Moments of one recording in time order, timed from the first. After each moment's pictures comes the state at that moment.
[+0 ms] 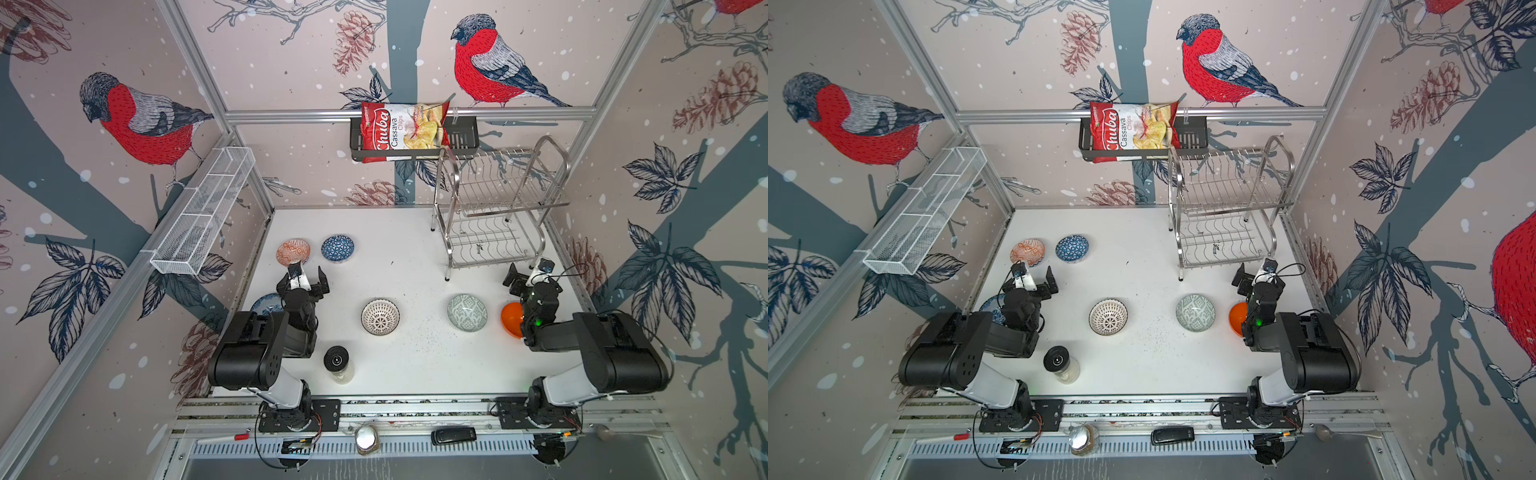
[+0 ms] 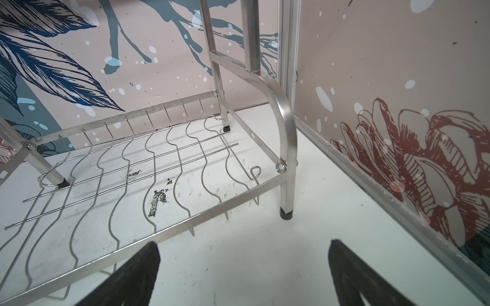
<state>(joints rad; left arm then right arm) -0.03 1.55 0.20 1.22 -0.24 -0.04 0.03 1.51 0.23 1.09 0.23 0.10</state>
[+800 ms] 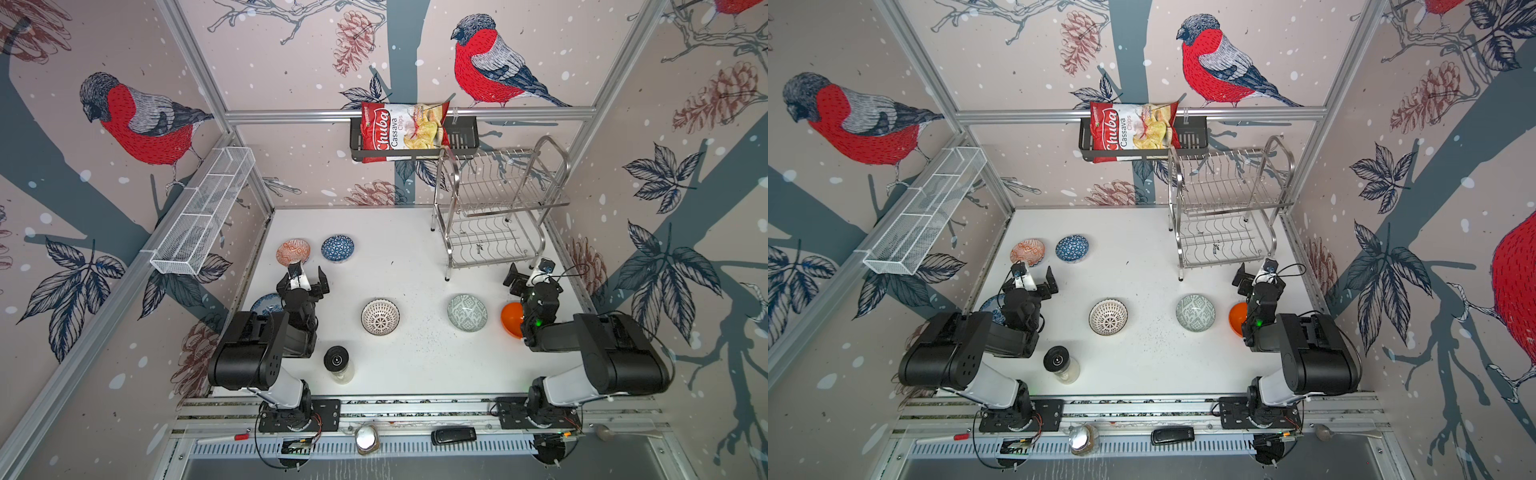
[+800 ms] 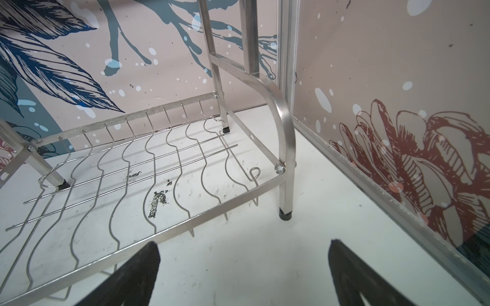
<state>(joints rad) -0.03 1.55 0.20 1.22 -0.24 -0.04 0.03 1.47 0.23 1.08 0.25 0.11</state>
